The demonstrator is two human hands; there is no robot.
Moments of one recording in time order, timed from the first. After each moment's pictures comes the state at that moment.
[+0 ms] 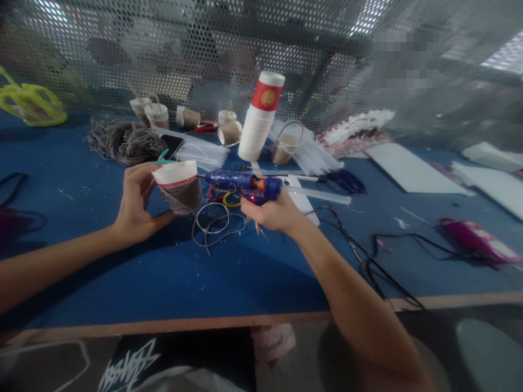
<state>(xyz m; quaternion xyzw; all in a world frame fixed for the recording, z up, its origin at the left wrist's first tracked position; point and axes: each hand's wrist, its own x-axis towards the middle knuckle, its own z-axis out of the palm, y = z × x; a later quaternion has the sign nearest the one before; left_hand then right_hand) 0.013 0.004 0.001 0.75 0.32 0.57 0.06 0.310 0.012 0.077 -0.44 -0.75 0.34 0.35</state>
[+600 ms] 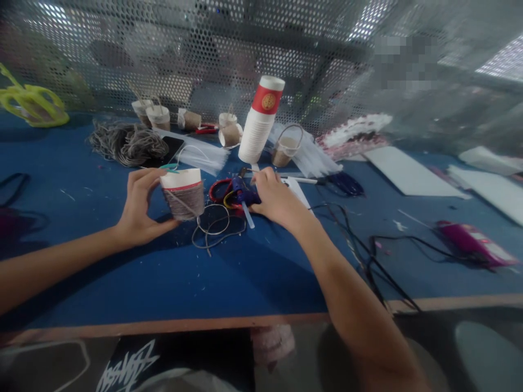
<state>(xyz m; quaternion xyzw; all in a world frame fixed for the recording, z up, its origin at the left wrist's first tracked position) 0.015 -0.004 0.011 0.78 0.34 0.53 -0.01 0.322 0.040 0.076 -0.51 -0.86 0.00 0.09</state>
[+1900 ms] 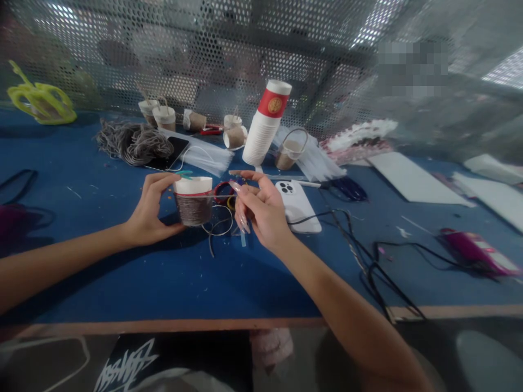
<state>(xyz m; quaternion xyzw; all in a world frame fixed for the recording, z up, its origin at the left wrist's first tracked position) 0.018 -0.002 0.015 0.81 0.29 0.50 -0.04 0.258 -0.011 0.083 -0.36 -0.55 0.57 0.49</state>
